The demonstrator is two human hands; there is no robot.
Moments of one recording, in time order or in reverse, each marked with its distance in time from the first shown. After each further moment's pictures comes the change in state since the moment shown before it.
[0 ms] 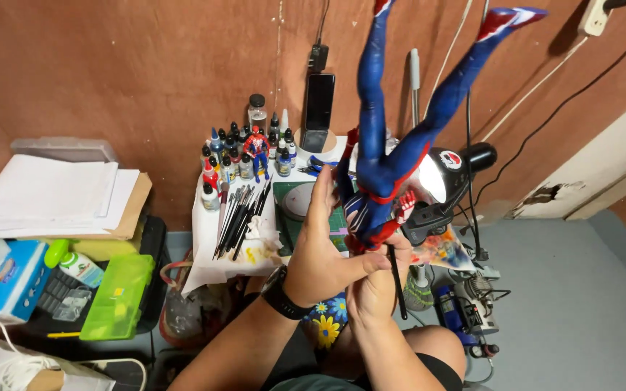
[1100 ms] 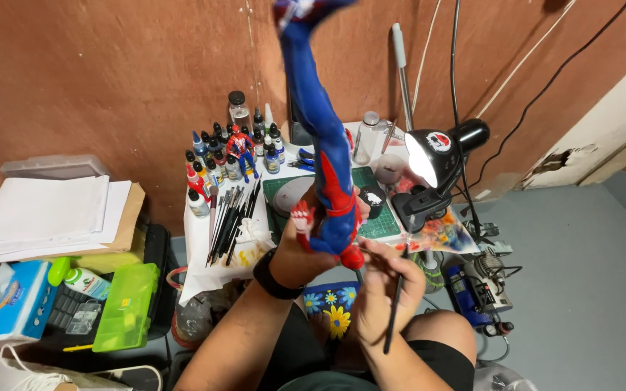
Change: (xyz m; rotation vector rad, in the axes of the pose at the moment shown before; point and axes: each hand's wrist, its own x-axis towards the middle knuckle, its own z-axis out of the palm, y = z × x) left_hand 0.014 -0.046 0.001 -0.537 -0.245 -0.042; right_hand -0.018 -0.024 -0.006 -0.220 -0.361 -0.479
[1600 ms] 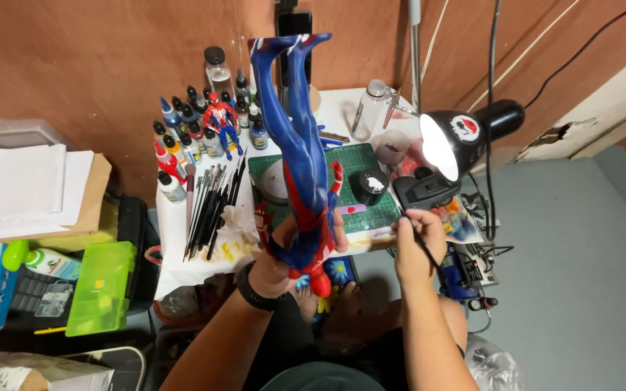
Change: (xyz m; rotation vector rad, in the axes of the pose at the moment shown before) left_hand -0.038 -0.101 -0.071 -0.506 -0.074 -0.092; right_hand 0.032 0.093 -0.140 -0.792 0.021 0.372
